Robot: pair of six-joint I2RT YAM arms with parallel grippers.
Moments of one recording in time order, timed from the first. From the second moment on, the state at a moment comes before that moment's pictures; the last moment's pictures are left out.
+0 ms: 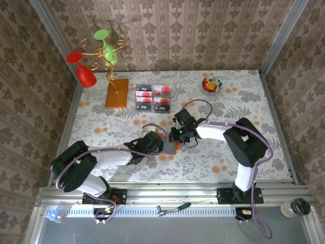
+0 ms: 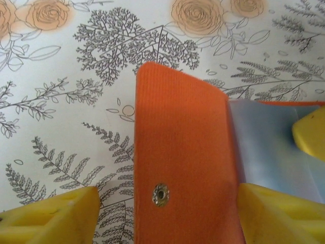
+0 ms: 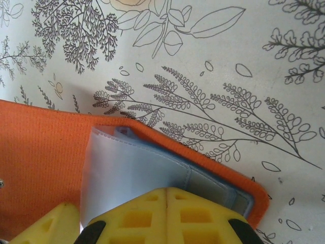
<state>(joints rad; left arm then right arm) -0.96 1.47 0.57 -0.01 -0.36 -0.61 0.63 1.83 1.00 -0.22 -0.32 0.69</state>
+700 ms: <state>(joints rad) -0.98 1.54 0.58 -0.01 -0.41 -0.61 0.63 1.78 1.02 -0.22 -0.34 0.71</state>
